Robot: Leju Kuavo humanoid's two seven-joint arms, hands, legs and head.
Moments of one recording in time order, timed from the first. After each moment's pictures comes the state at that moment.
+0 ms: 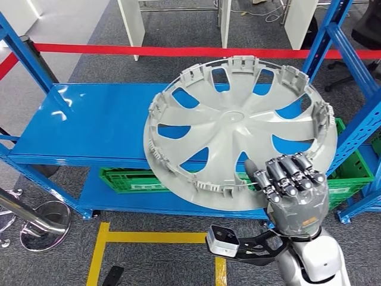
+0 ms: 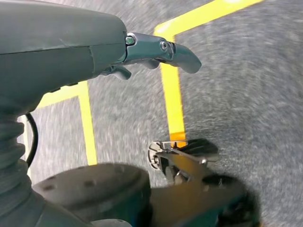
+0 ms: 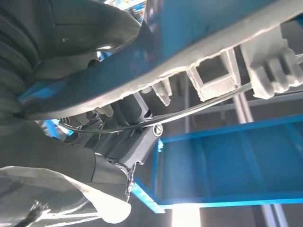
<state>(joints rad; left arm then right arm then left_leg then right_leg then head) -0.10 -0.13 0.44 -0.22 -0.73 0.24 -0.04 -0.04 0.10 0.28 -1.96 1.57 -0.69 -0.39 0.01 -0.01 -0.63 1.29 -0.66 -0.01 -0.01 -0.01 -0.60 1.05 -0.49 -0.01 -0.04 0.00</state>
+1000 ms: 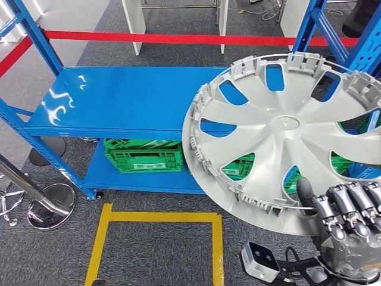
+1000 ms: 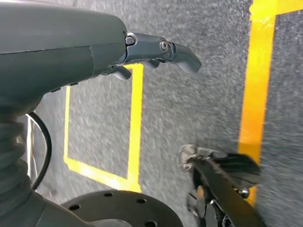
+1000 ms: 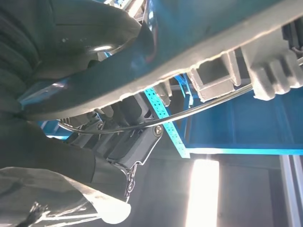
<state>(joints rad) -0.06 -0.11 0.61 -0.22 -0.75 0.26 0.06 0.15 0.10 0.10 -2.22 1.57 -0.69 -0.41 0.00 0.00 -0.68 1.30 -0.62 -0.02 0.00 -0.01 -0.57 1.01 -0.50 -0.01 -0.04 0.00</state>
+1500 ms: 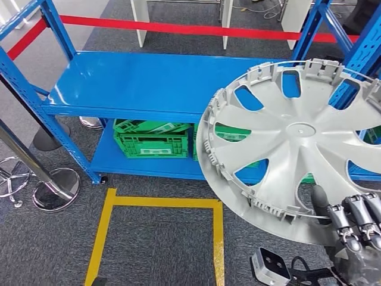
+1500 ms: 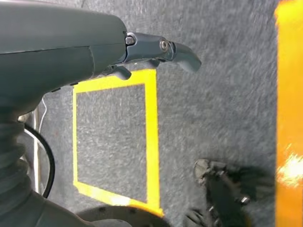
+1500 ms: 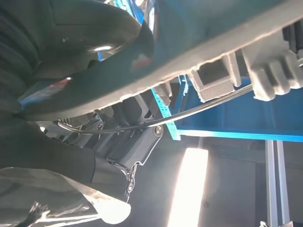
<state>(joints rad) -0.06 -0.11 0.56 -0.22 -0.79 0.27 0.06 0.20 0.11 0.04 -2.26 1.57 -0.69 -0.42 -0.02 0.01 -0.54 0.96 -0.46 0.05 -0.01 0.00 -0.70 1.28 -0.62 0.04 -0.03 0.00</state>
